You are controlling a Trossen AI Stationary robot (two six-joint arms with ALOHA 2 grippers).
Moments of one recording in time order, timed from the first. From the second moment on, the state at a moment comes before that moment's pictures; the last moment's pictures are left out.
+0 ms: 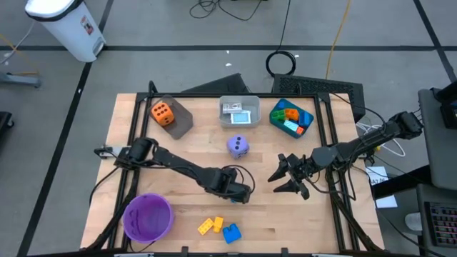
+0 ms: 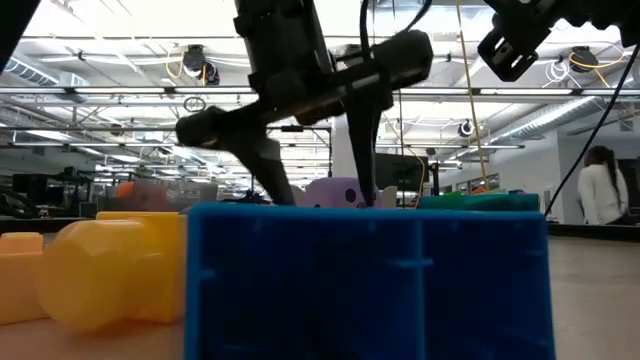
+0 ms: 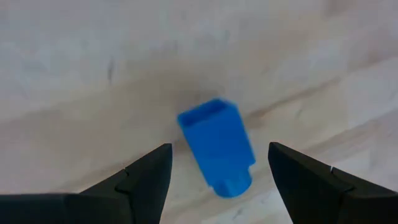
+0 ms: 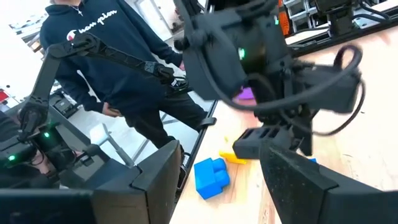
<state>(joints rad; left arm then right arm) -0.31 2.15 1.68 -0.79 -0.11 -1.58 0.35 0.94 0.43 0.40 -0.10 0.50</state>
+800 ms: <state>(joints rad) -0.28 2.19 1.68 -0.89 -0.05 -1.56 0.35 0.94 0.43 0.39 -0.10 0.50</state>
